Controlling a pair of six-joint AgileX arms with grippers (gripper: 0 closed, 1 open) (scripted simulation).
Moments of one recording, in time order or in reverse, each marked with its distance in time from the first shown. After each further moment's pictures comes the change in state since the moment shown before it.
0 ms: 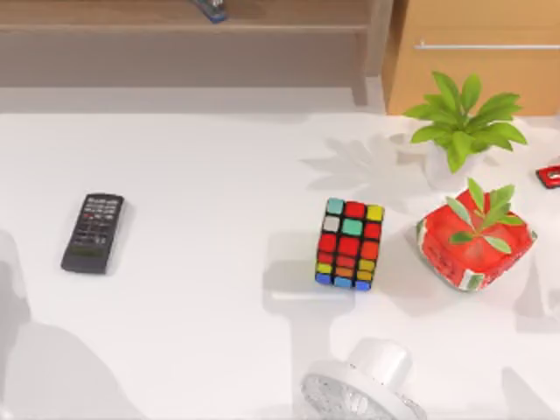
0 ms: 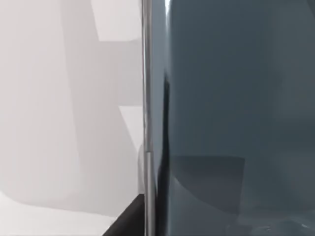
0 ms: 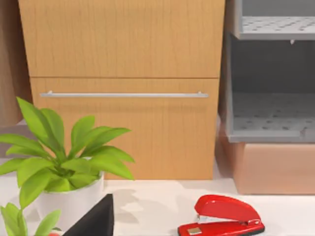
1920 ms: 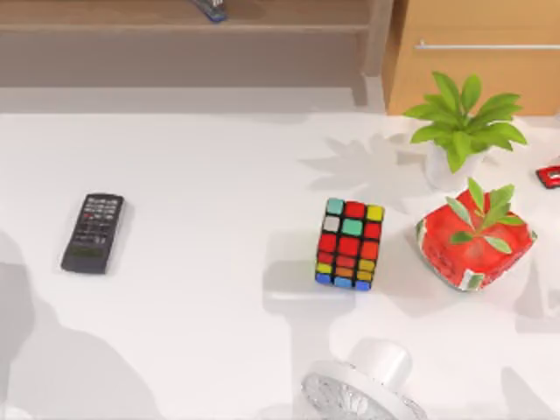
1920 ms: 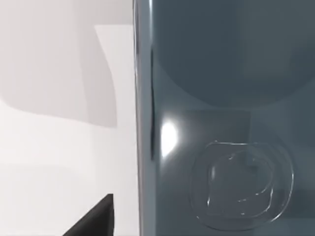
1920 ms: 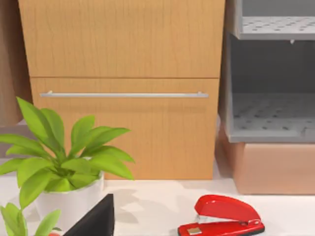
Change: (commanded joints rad) left arm 0.001 -0.083 0.073 -0.156 0.000 0.000; right arm 0.000 0.000 0.000 0.000 0.000 0.000
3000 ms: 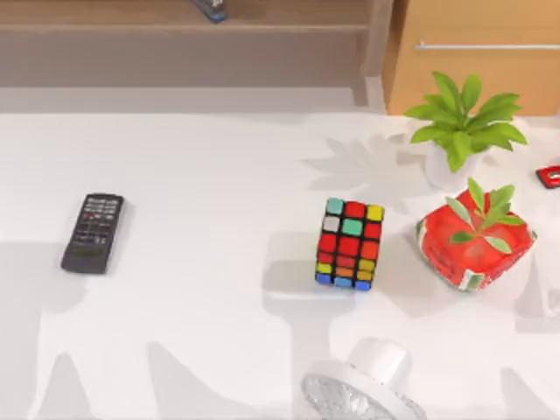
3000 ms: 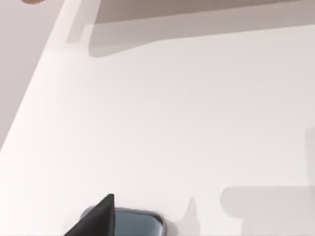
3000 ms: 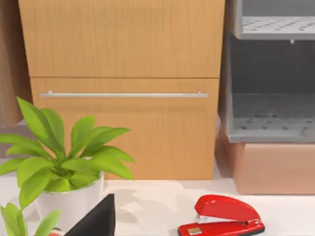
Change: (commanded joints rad) left arm -0.326 -1.251 -0.738 0.563 -0.009 -0.426; right arm 0.000 0.000 0.000 0.000 0.000 0.000
